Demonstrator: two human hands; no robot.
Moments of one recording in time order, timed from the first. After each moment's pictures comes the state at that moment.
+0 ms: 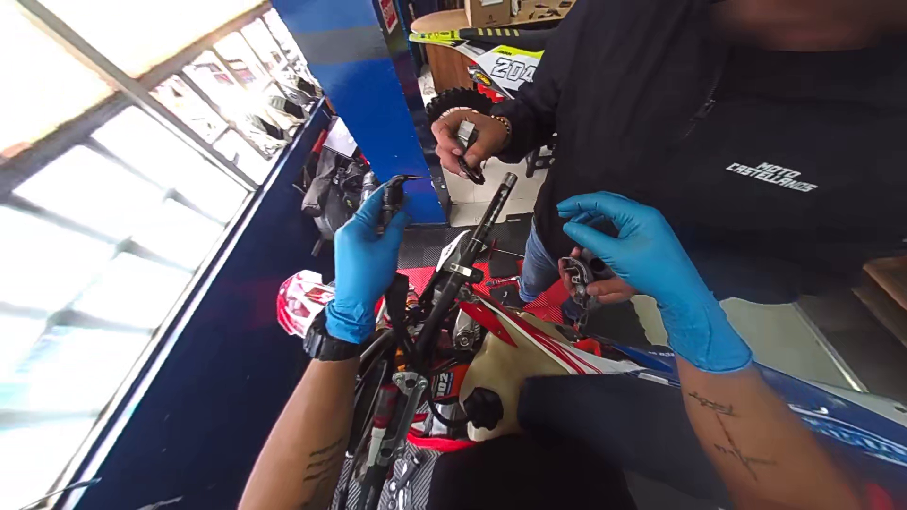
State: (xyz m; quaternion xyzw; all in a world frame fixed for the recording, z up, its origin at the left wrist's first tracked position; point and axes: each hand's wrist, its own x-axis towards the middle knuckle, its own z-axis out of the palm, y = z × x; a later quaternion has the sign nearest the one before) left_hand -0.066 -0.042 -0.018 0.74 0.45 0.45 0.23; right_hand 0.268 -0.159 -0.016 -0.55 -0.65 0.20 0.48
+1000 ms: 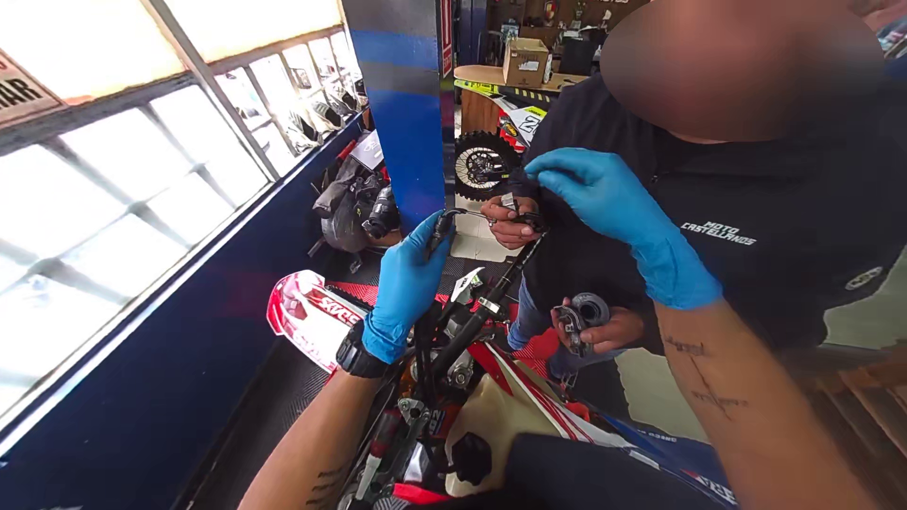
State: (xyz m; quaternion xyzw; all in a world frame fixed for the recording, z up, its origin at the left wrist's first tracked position) left_hand -0.069 -0.046 -0.017 0.72 0.47 0.46 0.21; right_hand 0.216 -0.039 0.092 -0.43 -0.82 0.08 0.35
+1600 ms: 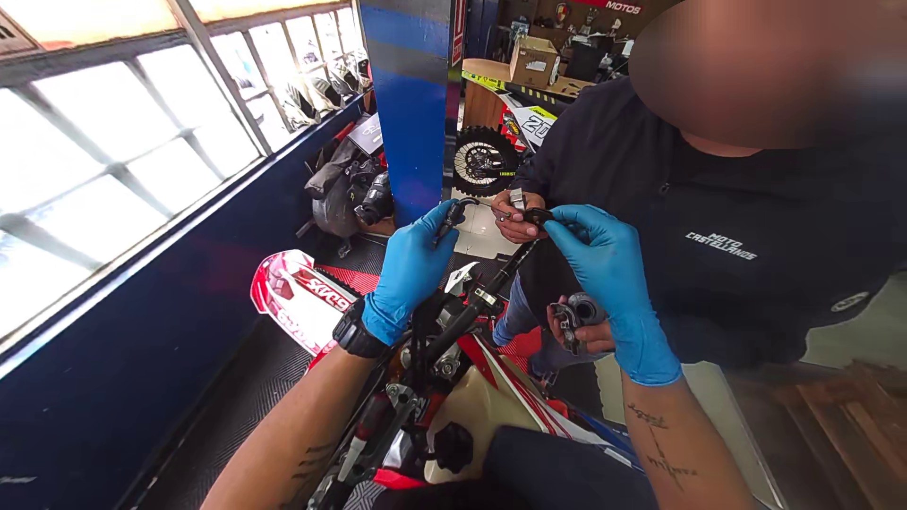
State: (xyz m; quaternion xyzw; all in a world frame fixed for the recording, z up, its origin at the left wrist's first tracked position) left_hand -0.066 -0.042 -0.019 0.75 0.47 0.43 0.20; right_hand 0.194 -0.091 0.029 -0.52 -0.70 0.08 0.49
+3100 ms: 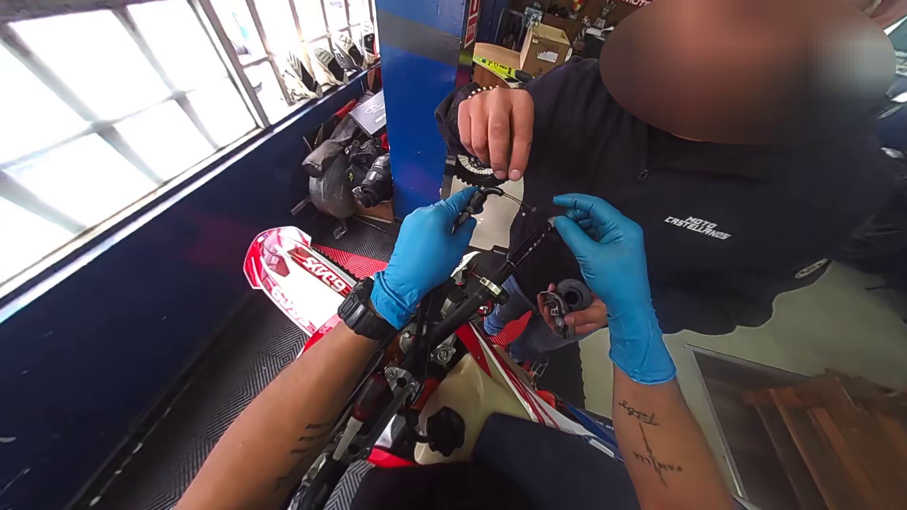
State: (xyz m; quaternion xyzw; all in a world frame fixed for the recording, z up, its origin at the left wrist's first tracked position) left_hand -0.062 -0.045 -0.010 0.77 0.46 0.40 0.20; right_hand 0.190 -0.089 0.021 -0.50 -0.69 0.15 0.51
